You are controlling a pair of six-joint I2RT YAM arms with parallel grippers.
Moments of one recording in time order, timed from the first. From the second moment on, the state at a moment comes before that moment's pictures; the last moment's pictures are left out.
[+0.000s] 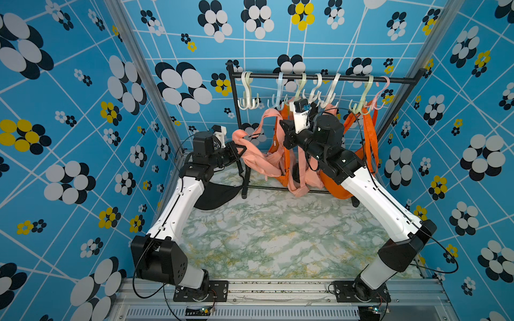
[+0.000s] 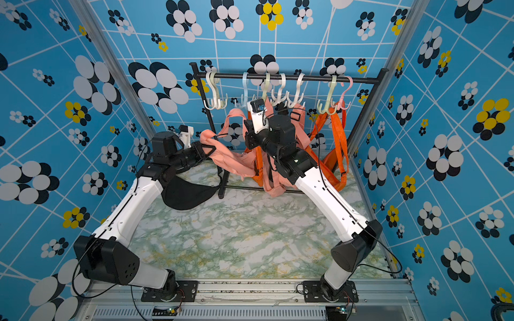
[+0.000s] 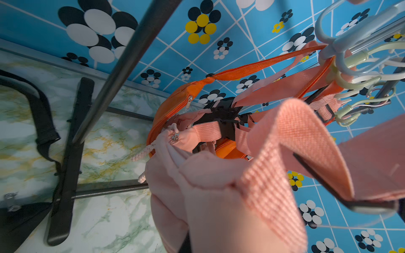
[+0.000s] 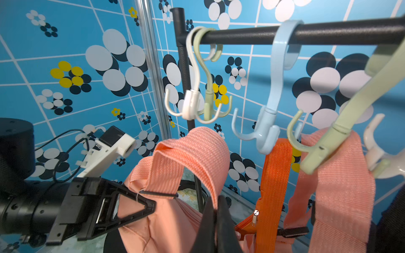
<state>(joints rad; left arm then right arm) -0.13 1.44 1.42 -0.32 0.56 -0.71 0.68 1.65 1.89 -0.25 0.04 -0.04</state>
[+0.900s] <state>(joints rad) 0.45 1.14 1.12 -0.94 0.45 -0.50 0.95 1.74 1.88 -0.27 -0.19 -0.01</state>
